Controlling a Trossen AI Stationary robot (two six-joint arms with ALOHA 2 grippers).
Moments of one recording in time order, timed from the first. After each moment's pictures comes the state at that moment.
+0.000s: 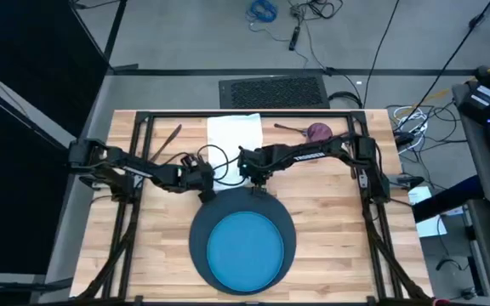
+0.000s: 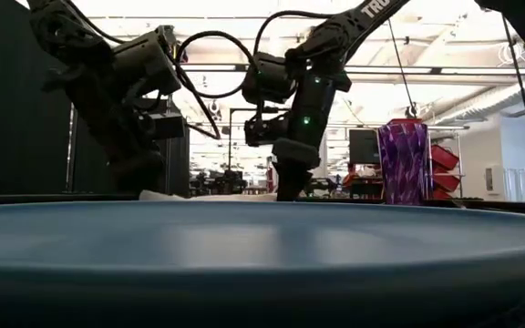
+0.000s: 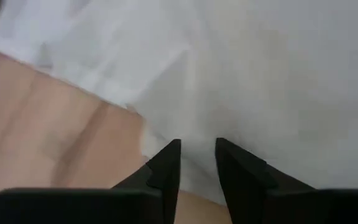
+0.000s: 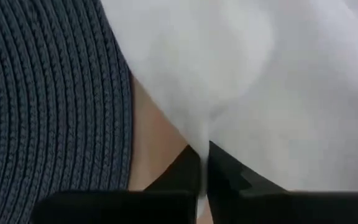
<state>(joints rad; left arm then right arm) 0.02 1.51 0.58 -0.16 -0.52 -0.28 -0.14 2.07 1.43 -0.63 0.04 -0.05</state>
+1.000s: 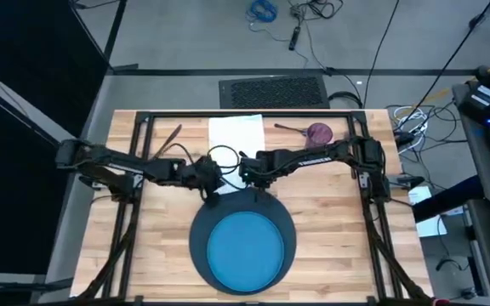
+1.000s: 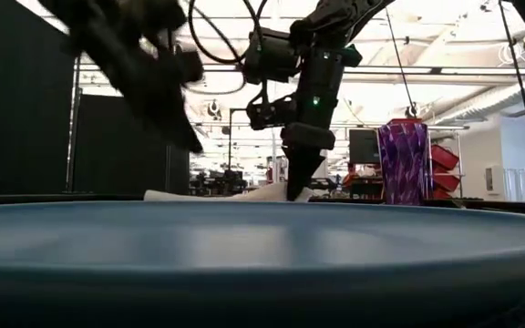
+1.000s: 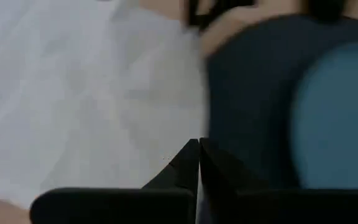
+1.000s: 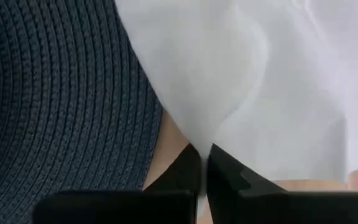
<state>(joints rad) 0.02 1.28 0.76 -0.30 -0.06 -0.26 -0.08 2.02 1.44 -0.71 0.11 -0.05</state>
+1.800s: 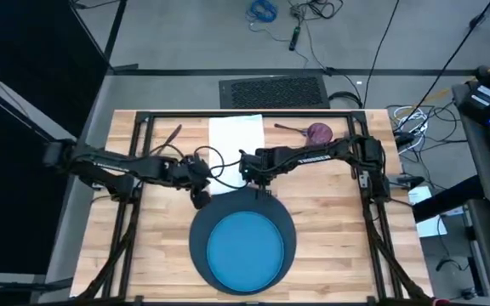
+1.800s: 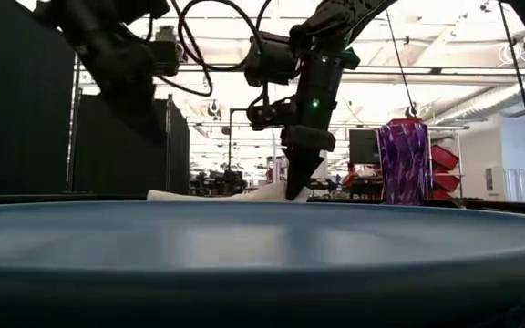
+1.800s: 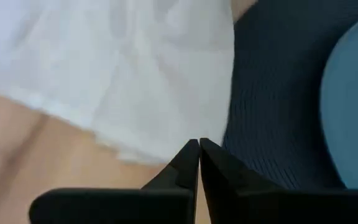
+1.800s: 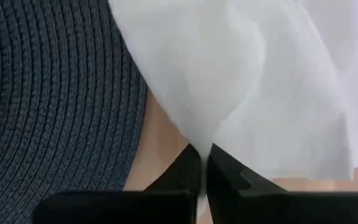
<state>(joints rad) -0.03 1.27 0.73 -0.44 -0.25 -0.34 -0.11 2.02 1.44 -0.70 0.11 -0.09</state>
